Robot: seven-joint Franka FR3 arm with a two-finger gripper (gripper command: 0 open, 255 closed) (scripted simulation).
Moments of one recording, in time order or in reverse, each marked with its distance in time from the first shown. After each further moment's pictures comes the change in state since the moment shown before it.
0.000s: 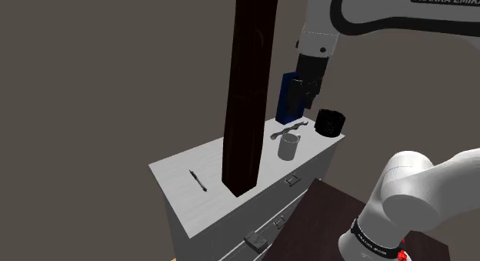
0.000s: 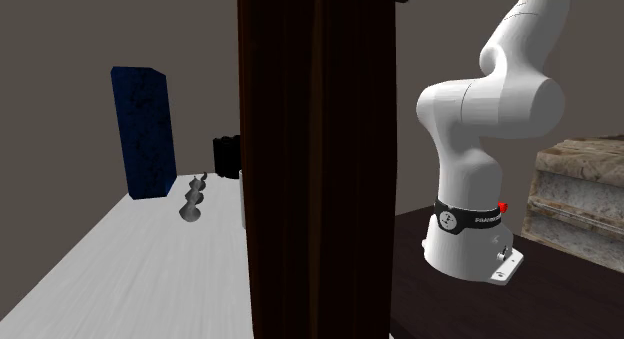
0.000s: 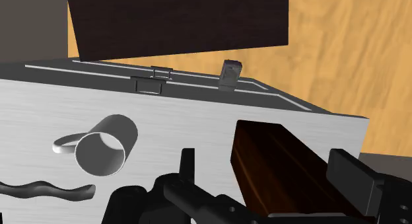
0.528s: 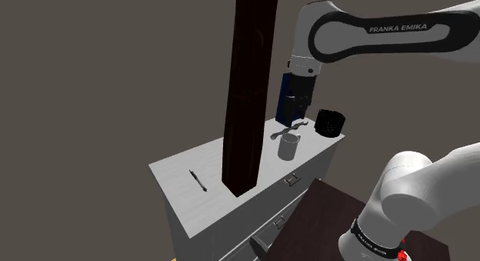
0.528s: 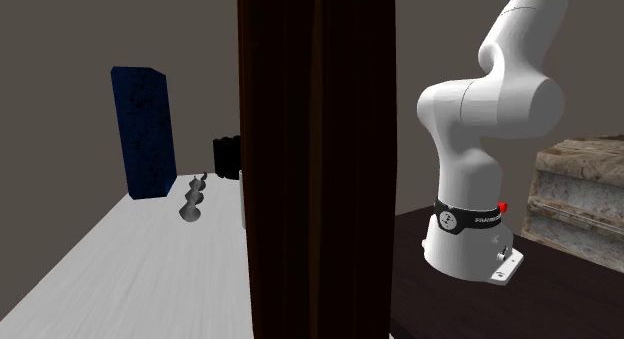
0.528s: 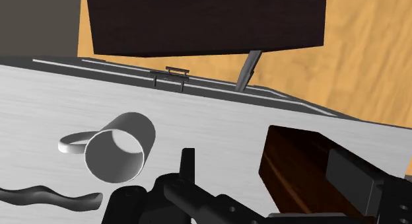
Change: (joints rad) arm -0.020 0.087 -0.064 -0.097 -0.063 0.132 -0.113
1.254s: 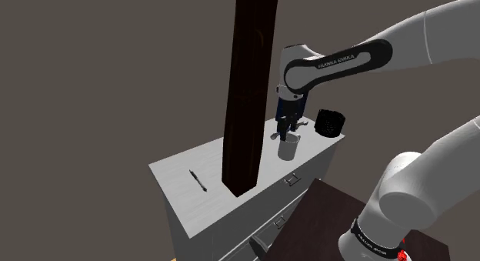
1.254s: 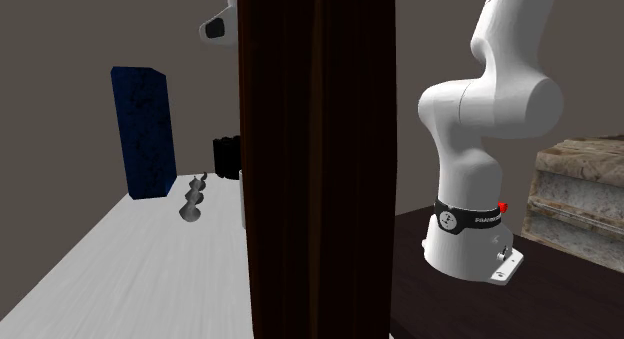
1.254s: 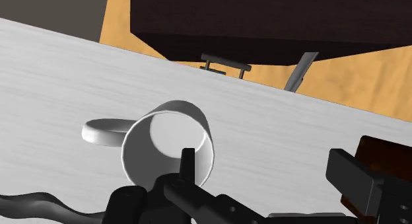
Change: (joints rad) arm -0.049 0.283 -0.112 -0.052 -0.109 0.257 -0.190
